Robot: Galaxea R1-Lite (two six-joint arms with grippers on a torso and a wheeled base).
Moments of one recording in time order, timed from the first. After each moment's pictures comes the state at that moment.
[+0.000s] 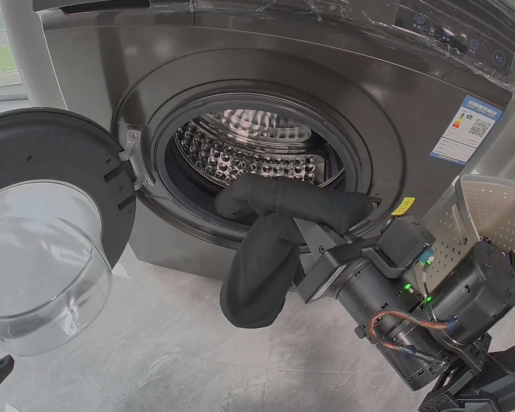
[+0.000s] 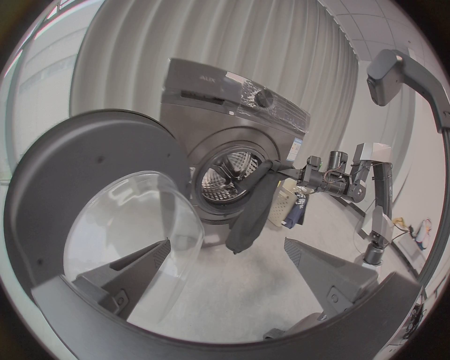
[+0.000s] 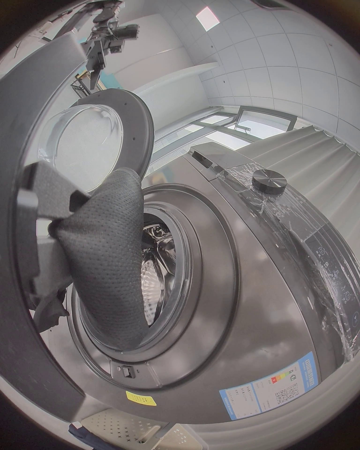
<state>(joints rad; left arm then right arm) -0.02 0.36 -0.22 -0.09 -0.42 -0.02 0.85 1.80 -0.67 -1.39 -0.15 0.15</state>
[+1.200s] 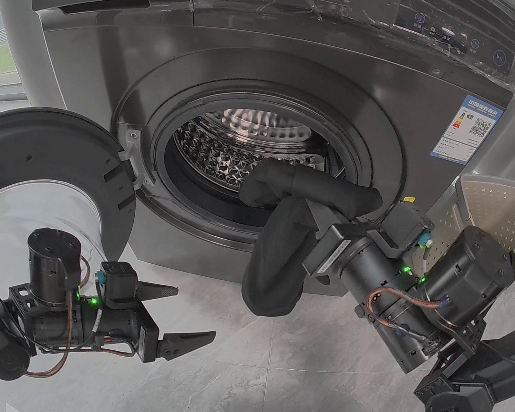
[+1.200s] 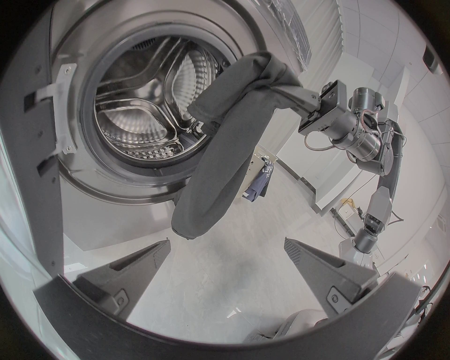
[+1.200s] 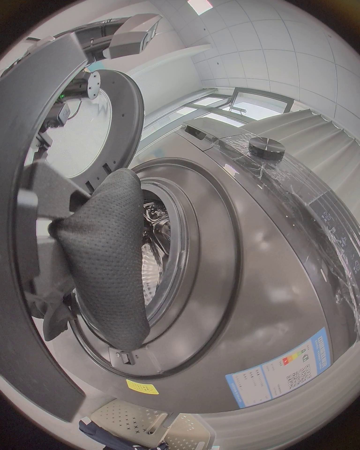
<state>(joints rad) -0.49 1.80 -0.32 -1.19 -0.38 -0.03 0.81 1.83 -0.73 -1.36 -0.22 0.20</state>
